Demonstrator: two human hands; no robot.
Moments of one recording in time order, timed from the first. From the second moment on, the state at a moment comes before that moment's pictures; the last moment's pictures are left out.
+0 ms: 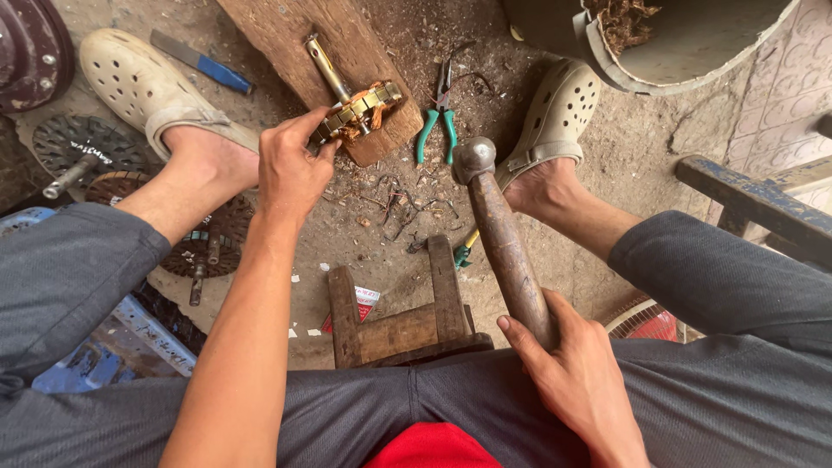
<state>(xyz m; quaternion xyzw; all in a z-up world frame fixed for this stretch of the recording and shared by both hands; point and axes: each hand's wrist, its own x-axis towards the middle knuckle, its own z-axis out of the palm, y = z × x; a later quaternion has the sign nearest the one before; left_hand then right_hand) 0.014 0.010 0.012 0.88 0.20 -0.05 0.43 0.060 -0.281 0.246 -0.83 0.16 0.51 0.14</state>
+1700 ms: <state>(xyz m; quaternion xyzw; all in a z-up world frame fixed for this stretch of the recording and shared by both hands) 0.051 0.110 0.092 0.58 0.33 -0.02 0.75 0.057 -0.273 0.246 -0.83 0.09 0.52 0.15</state>
